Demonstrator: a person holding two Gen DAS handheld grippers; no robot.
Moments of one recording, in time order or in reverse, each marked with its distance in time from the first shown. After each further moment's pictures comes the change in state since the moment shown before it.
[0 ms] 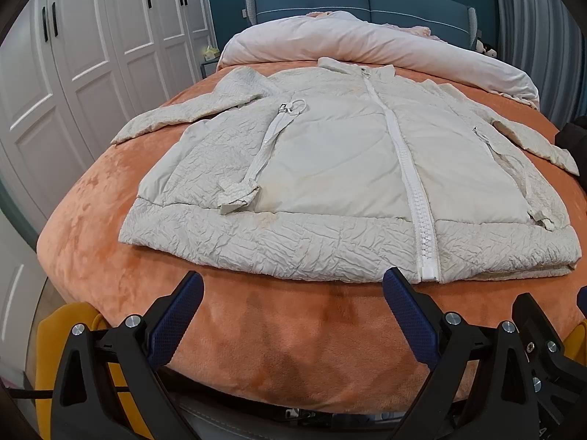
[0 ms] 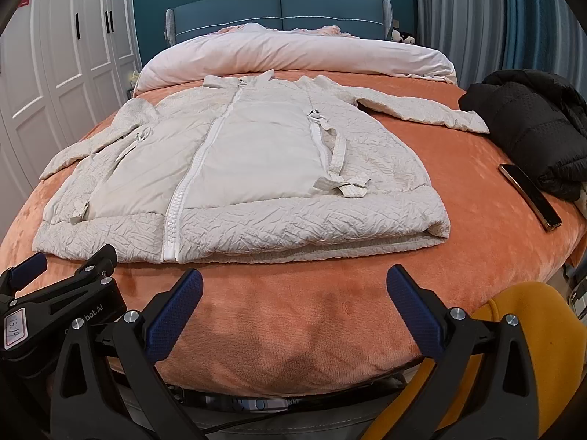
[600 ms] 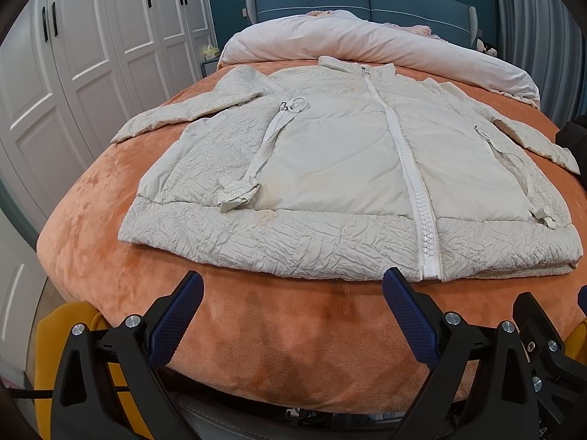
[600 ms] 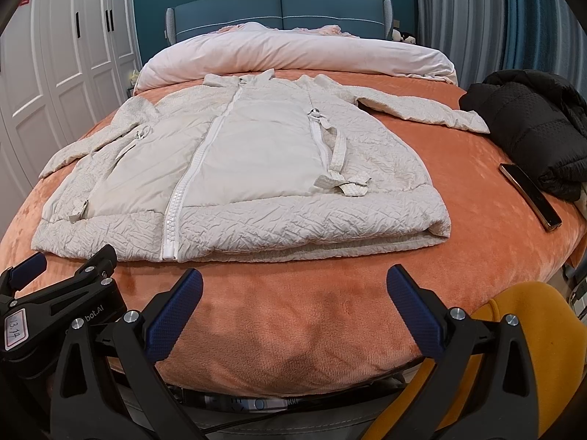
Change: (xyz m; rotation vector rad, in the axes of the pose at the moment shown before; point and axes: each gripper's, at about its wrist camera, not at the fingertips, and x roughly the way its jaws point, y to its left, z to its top) left arm 0.000 0.001 -0.001 0.000 0.000 0.000; right arm 0.000 0.001 -0.001 -0.001 0.000 -0.001
